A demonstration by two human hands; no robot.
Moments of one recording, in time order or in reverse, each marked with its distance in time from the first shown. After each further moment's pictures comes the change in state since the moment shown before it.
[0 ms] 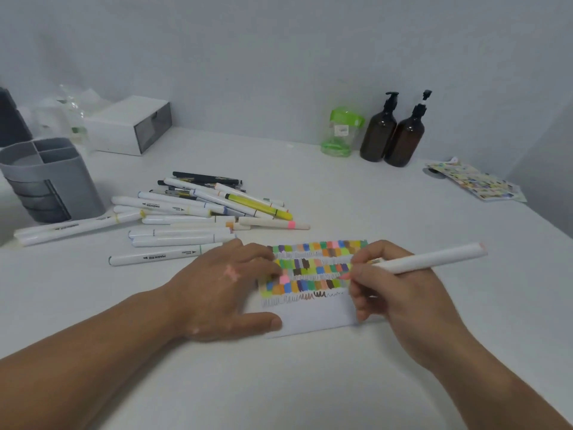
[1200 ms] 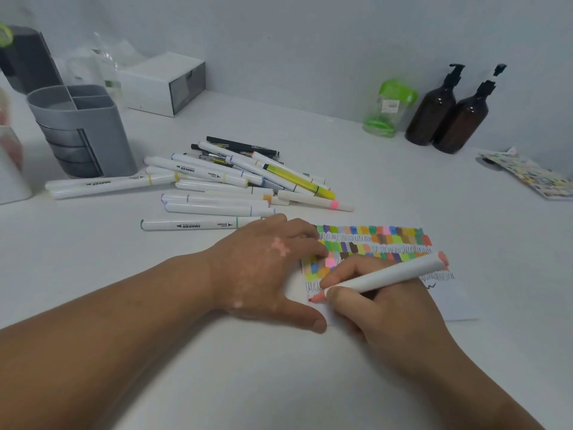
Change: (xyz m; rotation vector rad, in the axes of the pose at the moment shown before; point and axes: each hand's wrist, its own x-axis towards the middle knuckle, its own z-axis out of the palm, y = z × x) left_hand 0.006 -0.004 0.003 -0.030 -0.020 0.027; right_hand 0.002 0.021 0.064 -0.479 -0.106 -0.054
